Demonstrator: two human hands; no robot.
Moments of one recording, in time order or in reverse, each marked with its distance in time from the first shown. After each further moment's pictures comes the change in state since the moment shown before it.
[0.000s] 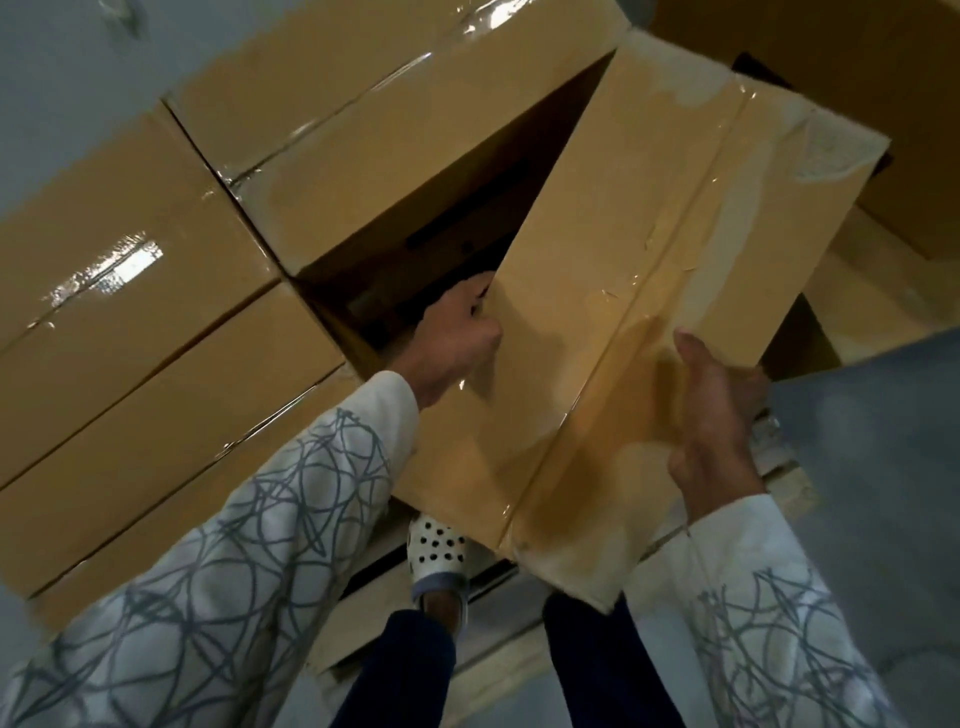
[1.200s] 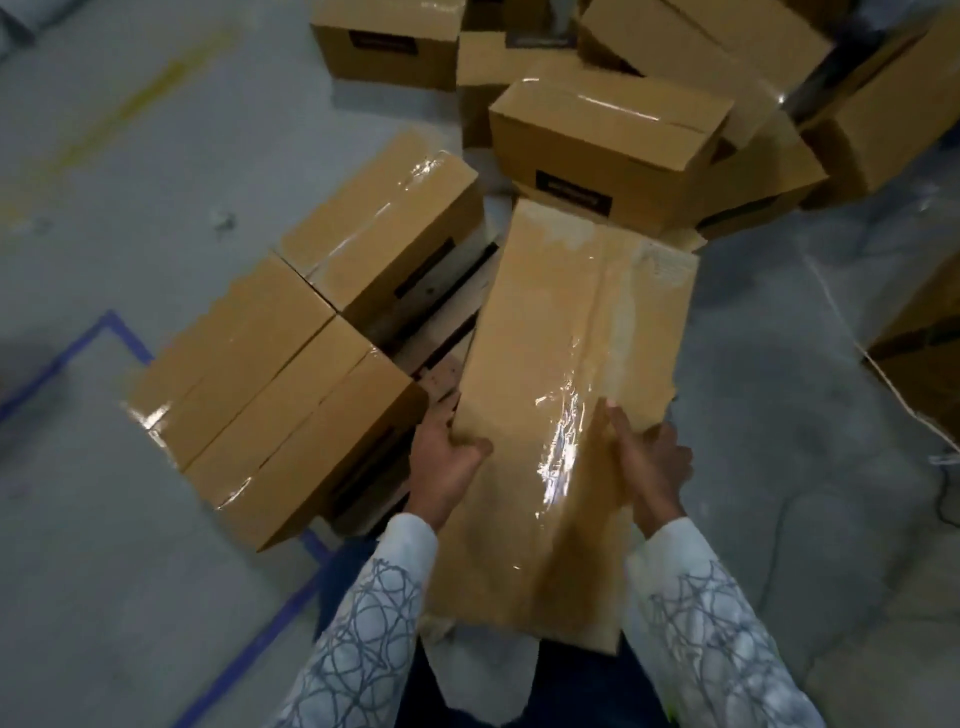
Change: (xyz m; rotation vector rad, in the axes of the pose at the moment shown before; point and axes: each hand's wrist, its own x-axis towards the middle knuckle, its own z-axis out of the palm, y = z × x) left_hand -0.507 0.017 0.112 0.017 0.200 0.105; right_hand -0.316 -0.026 -0.357 -0.410 0.028 -0.007
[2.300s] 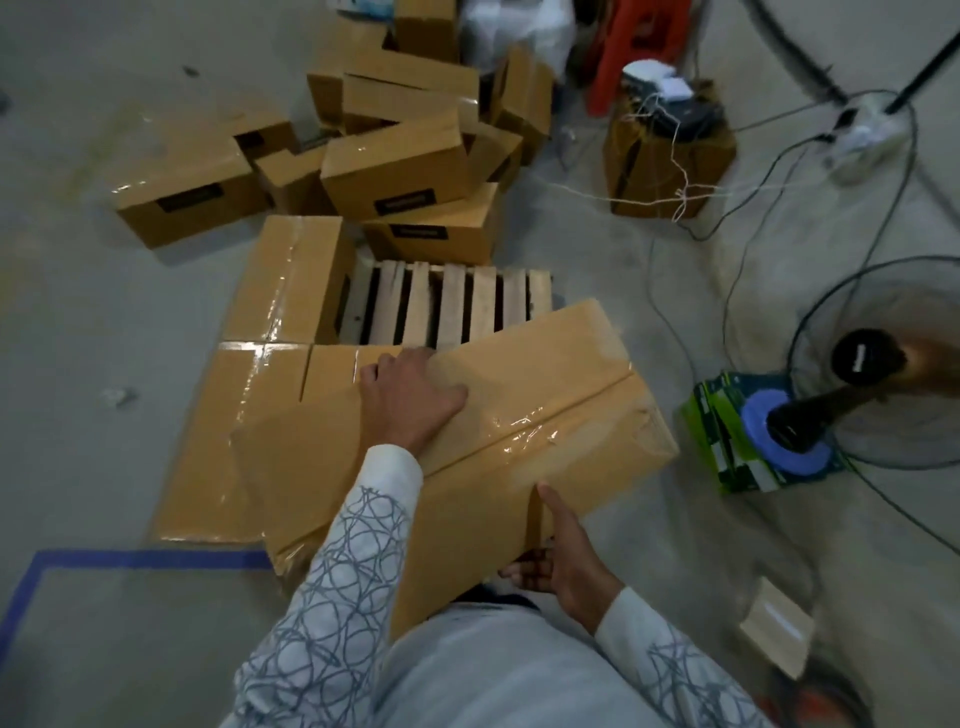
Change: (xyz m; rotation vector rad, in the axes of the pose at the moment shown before) left_hand -0.168 -0.187 -0.416 0.875 -0.276 0.897; right_hand -0.620 0.247 0.322 0.975 -0.127 0.386
